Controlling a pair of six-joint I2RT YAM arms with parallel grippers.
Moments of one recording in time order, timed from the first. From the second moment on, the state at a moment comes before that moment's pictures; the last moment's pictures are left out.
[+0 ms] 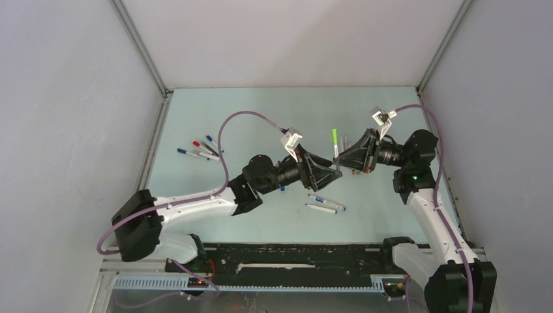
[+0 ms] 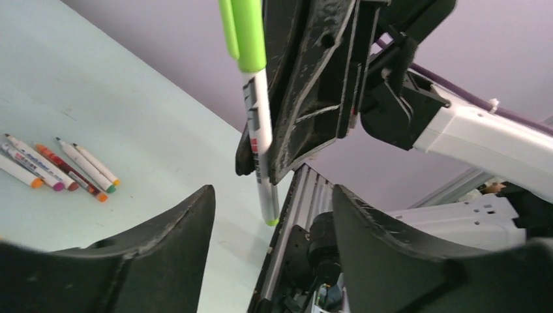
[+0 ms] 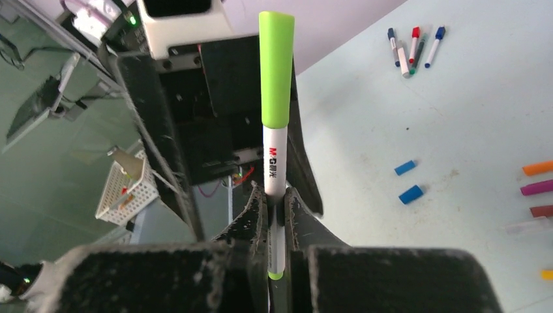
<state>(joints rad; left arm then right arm) -1.05 1.37 0.83 0.70 0.15 -0.64 0.08 0.97 0.69 0.43 -1.30 0.75</state>
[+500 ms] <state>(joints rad) -0.94 1.18 0.76 0.68 0.19 -0.60 0.06 0.95 0.69 0.11 -1.48 0.29</state>
